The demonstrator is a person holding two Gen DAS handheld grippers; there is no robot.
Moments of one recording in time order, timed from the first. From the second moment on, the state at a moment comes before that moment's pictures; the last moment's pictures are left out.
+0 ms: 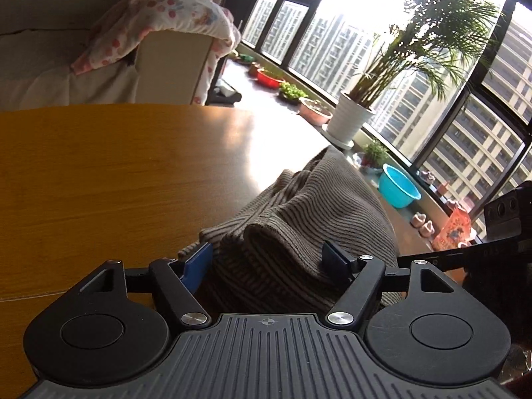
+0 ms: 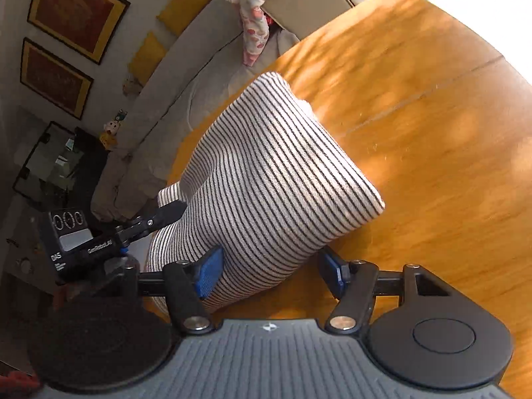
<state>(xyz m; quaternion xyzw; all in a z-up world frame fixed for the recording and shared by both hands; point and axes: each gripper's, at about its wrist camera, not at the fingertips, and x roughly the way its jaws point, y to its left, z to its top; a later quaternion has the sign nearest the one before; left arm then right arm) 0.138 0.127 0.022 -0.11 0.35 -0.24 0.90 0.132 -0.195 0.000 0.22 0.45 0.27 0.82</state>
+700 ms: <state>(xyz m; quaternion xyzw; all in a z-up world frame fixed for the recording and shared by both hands) 0.152 0.124 -0.004 -0.15 0.38 -0.23 0.88 0.125 -0.146 0.005 0.16 0.42 0.32 0.83</state>
